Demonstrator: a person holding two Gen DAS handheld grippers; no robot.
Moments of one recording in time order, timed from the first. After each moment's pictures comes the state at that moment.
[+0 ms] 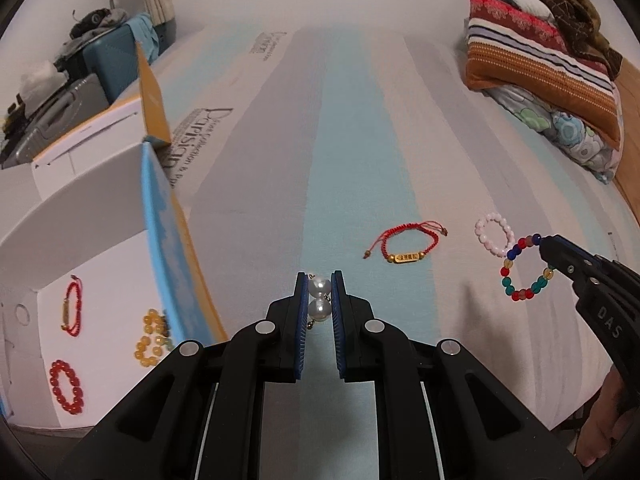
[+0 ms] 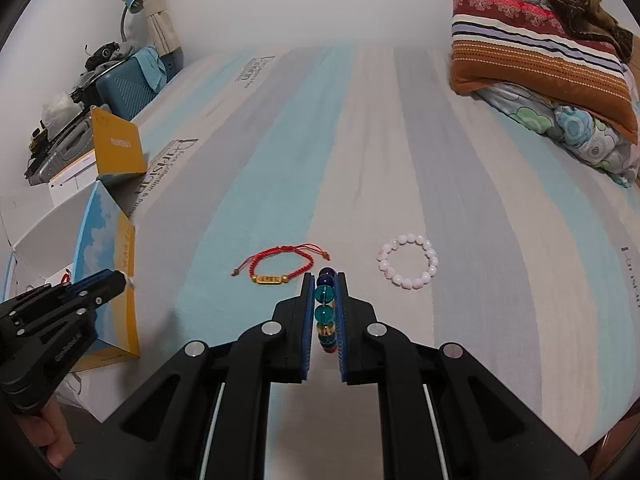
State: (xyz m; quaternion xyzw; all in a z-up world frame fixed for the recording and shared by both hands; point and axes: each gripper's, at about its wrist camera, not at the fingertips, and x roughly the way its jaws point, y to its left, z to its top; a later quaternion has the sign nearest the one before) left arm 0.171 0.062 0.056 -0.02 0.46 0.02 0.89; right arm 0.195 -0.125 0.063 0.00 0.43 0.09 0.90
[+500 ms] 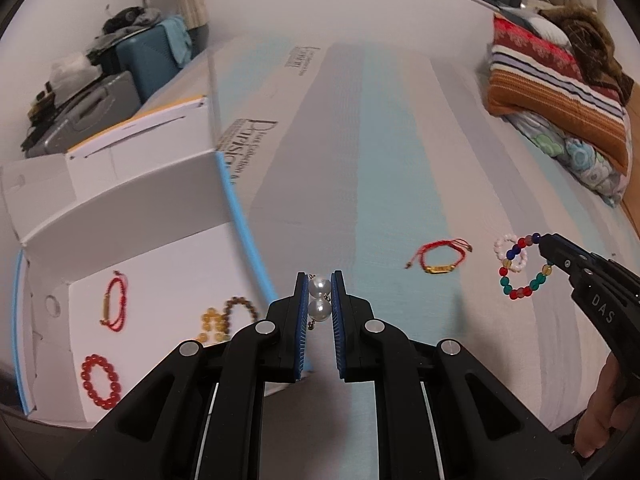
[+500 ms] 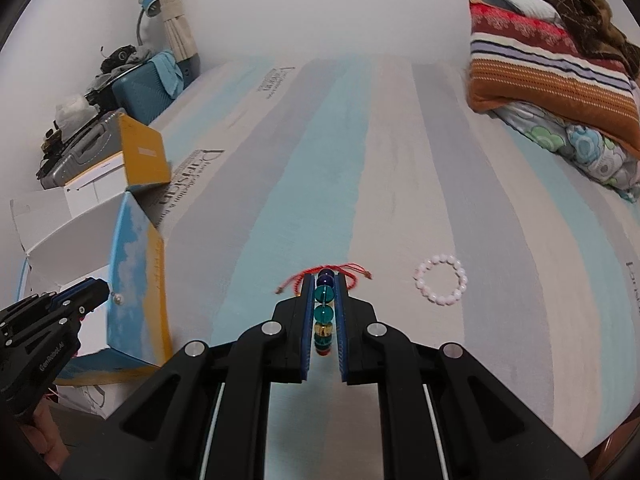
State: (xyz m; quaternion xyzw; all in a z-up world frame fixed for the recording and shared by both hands) left arm 0.143 0.119 0.085 -0.04 0.44 0.06 0.89; right arm 0.188 -0.079 0.088 0.00 0.41 0.10 0.91
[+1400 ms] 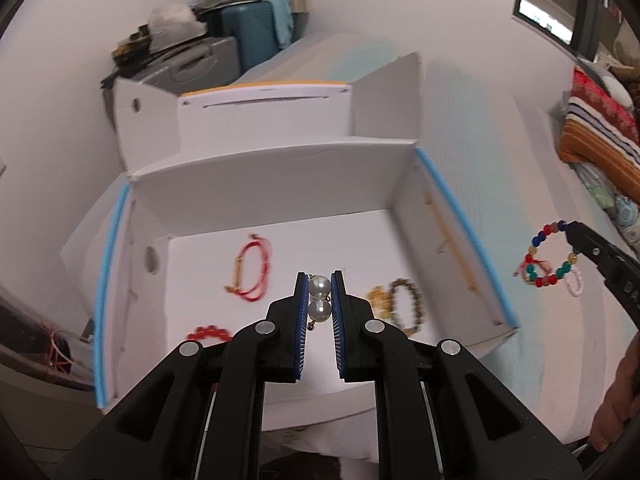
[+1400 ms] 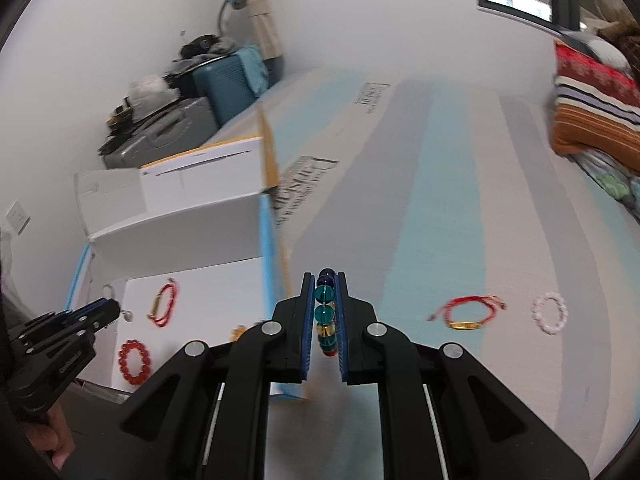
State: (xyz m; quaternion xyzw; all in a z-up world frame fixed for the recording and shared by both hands) left arm 0.069 0.277 0.090 -0.10 0.44 0.17 0.88; right arm 0.156 0.073 0.111 -0.02 0.38 0.22 0.90
